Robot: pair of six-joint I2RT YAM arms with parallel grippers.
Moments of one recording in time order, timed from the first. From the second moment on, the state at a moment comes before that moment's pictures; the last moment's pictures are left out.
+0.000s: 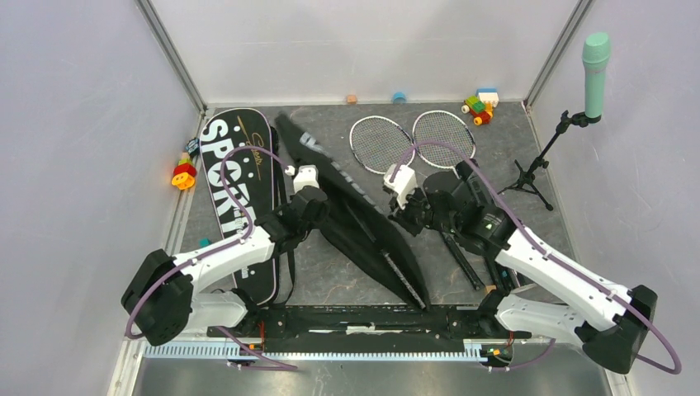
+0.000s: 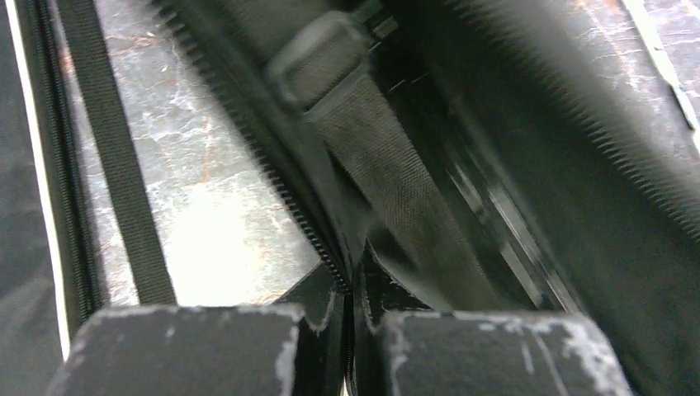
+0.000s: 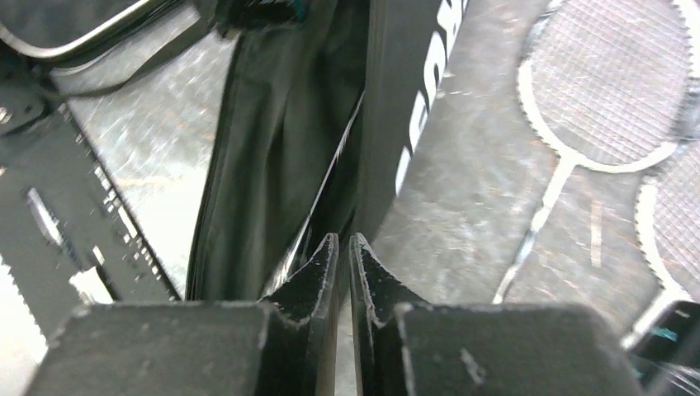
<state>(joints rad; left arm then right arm) -0.75 1.23 0.68 -0.14 -0.44 -0.60 0.84 1.03 1.01 -0.52 -0.06 -0.14</state>
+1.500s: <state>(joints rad) -0.73 1.26 0.77 -0.22 -0.41 -0.59 1.07 1.07 0.57 -0.42 0.19 0.10</state>
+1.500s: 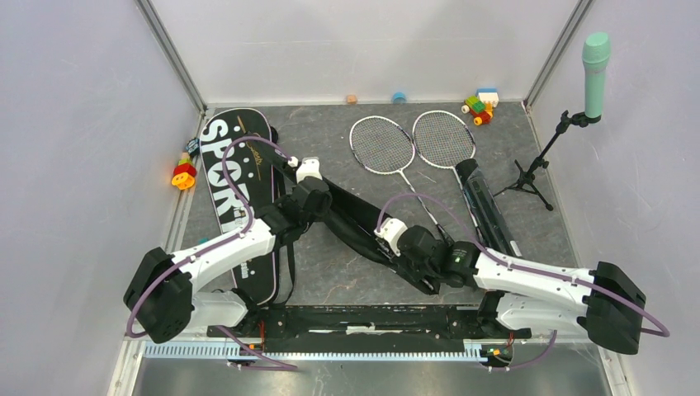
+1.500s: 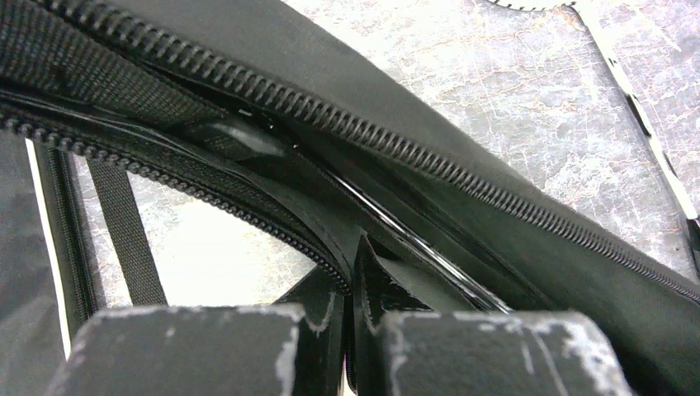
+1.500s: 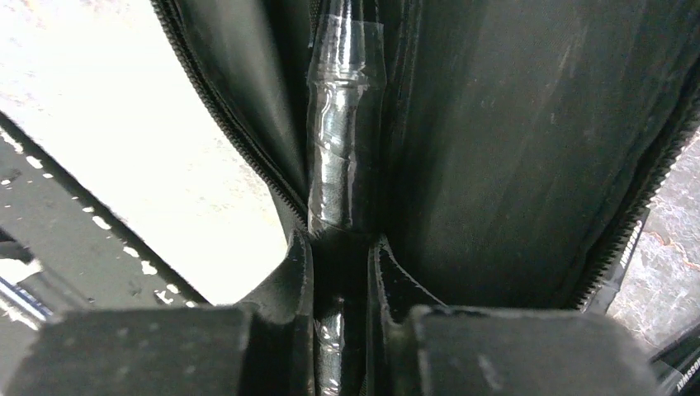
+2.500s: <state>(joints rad) -0.69 1.41 0.75 0.00 -0.55 -0.50 0.82 0.91 0.53 -0.05 -0.28 0.43</state>
